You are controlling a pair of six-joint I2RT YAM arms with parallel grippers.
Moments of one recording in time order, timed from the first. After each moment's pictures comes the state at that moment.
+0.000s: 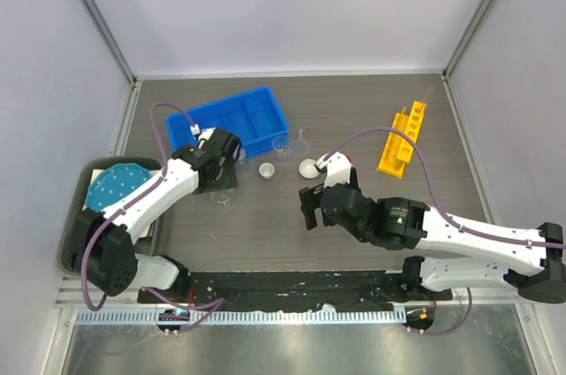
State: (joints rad) left arm -0.52 1.34 1.01 -0.87 -0.39 -0.66; right arm 1.25 1.02 0.95 -0.64 0.60 0.55
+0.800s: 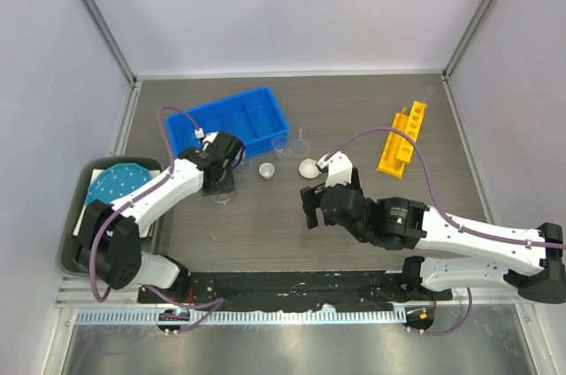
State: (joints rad) left arm -0.52 1.40 0.98 -0.80 -0.36 -0.66; right arm 1.25 1.02 0.94 -0.64 0.63 0.56
